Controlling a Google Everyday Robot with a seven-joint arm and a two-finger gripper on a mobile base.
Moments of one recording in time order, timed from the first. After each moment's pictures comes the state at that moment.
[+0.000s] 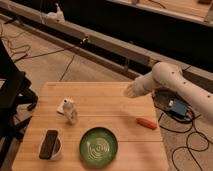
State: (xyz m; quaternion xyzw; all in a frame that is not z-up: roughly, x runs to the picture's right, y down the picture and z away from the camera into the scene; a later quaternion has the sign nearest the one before) arm 0.122 0.032 0.788 -0.19 -0.26 0.02 0.95
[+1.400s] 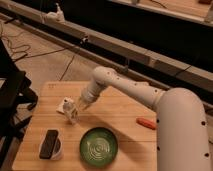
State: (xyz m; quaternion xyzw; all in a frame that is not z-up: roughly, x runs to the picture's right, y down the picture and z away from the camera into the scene) arm -0.146 0.107 0.820 -0.33 -0.41 -0.12 0.84
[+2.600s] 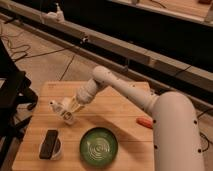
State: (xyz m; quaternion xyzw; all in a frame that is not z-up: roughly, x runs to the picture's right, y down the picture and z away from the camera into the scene) arm -0.180 0.119 0.785 -0.37 -0.51 -0.09 0.77
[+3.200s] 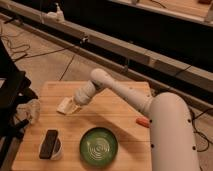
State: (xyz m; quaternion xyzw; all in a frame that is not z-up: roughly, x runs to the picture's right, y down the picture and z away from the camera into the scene) arm -0.191 0.122 0.790 -0.36 -0.53 -0.09 0.76
